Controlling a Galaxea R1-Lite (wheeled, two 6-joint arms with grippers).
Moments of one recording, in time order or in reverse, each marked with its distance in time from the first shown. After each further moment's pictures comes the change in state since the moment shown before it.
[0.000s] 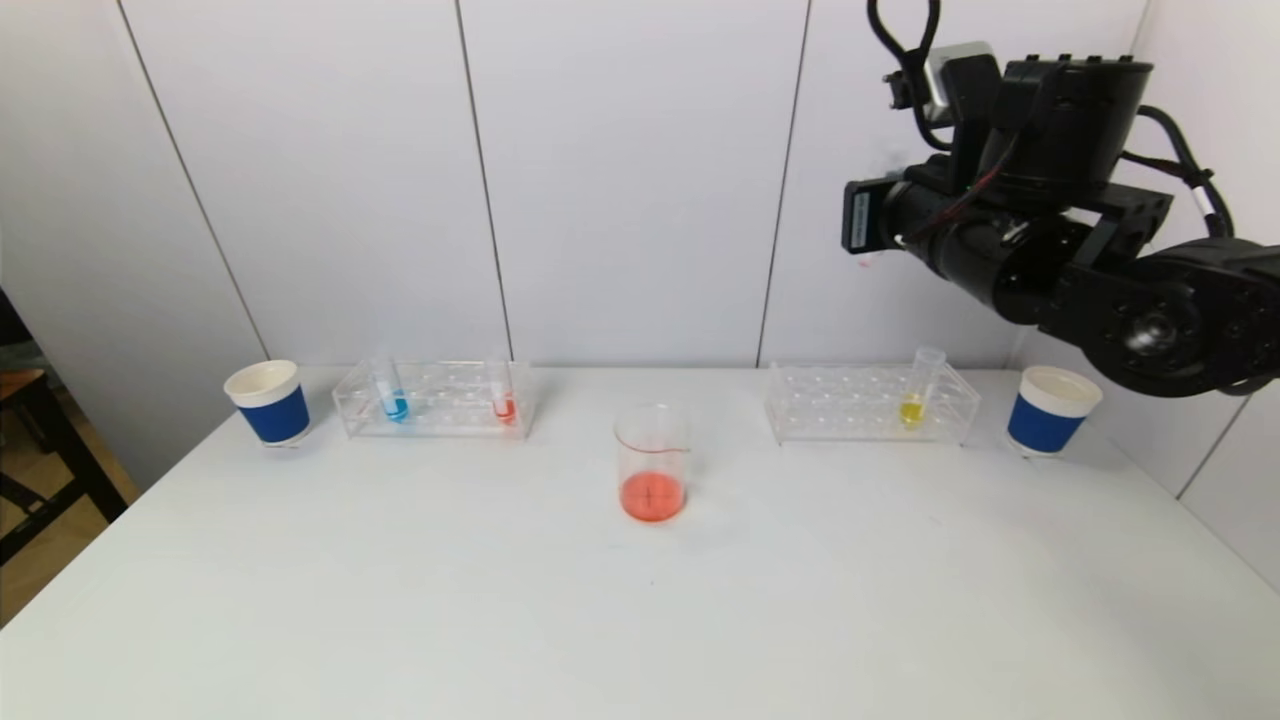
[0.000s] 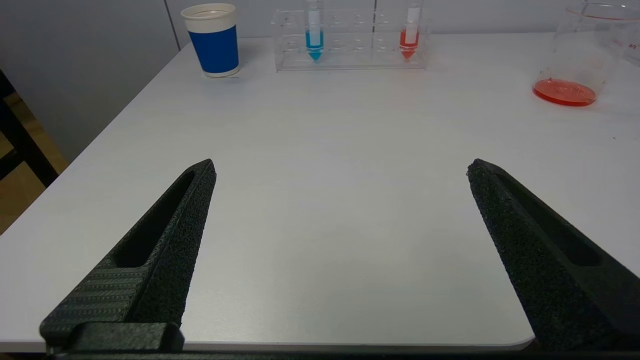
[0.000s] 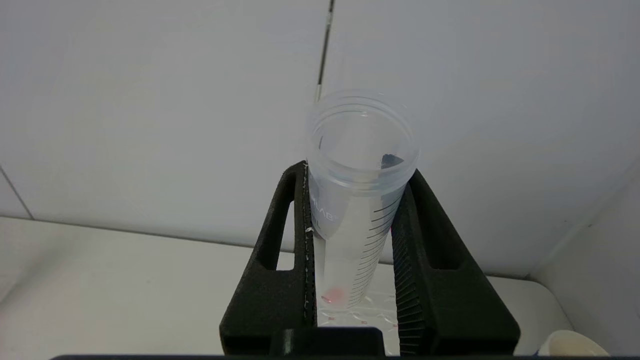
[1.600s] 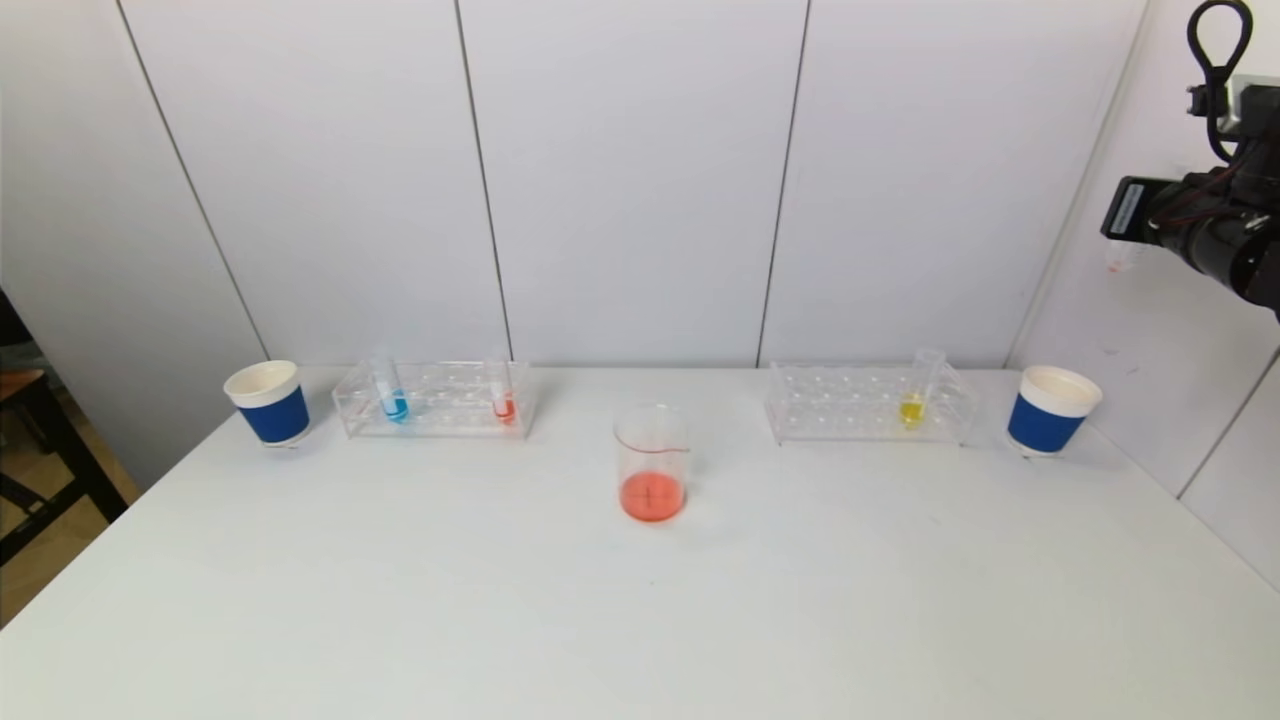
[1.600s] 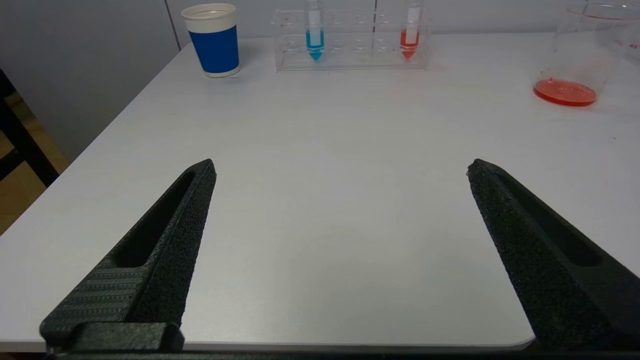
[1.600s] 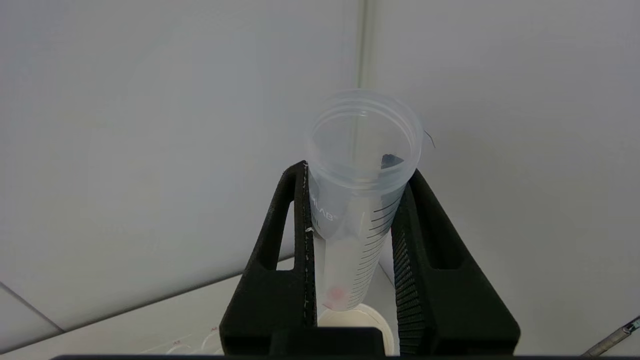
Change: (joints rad) left arm 0.000 0.000 0.000 0.000 0.000 0.000; right arm -0.572 0.034 0.012 -0.007 0.152 0.131
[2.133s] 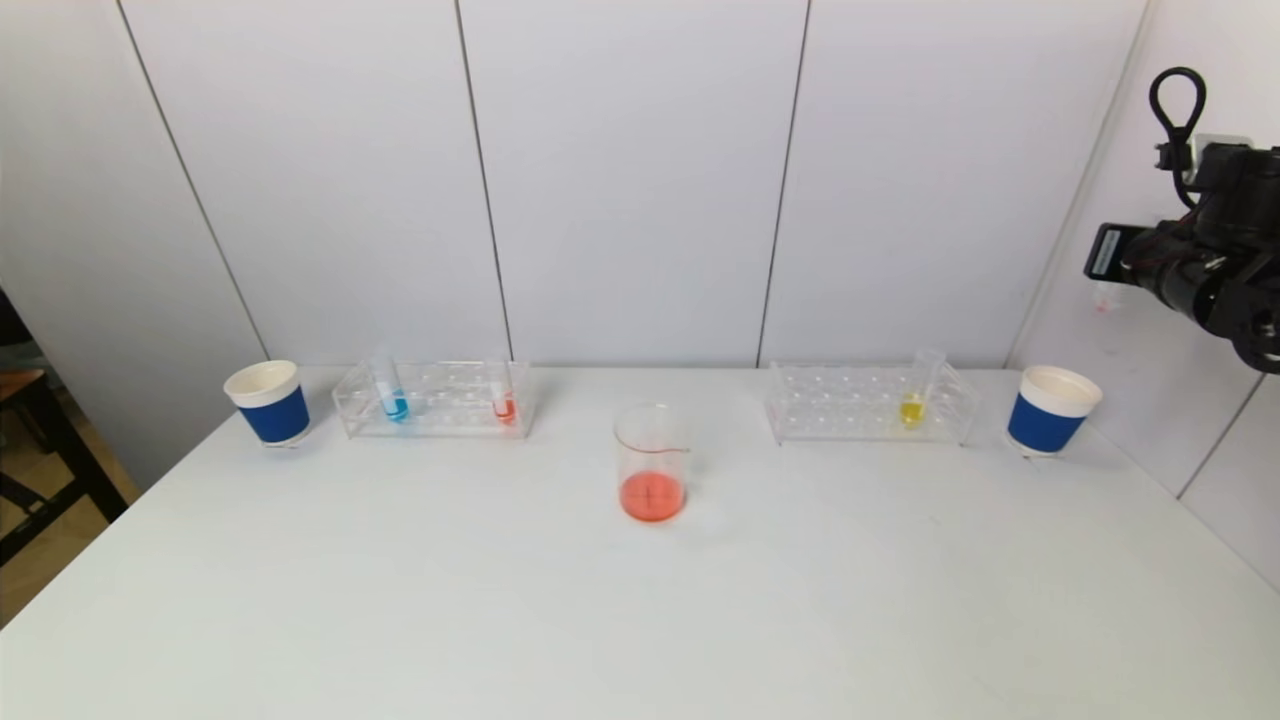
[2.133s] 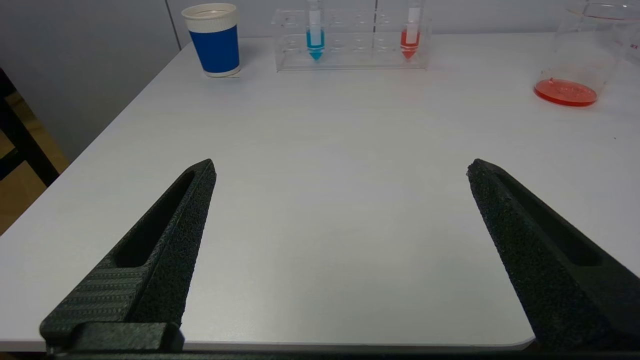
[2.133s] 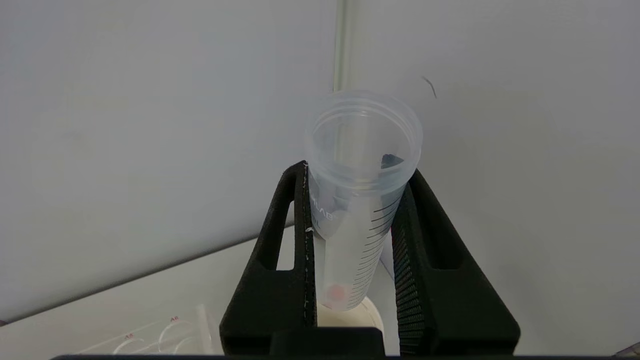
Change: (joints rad) left arm 0.000 0.000 0.000 0.000 0.000 0.000; right arm -0.036 0.101 0.014 -0.036 0.000 0.001
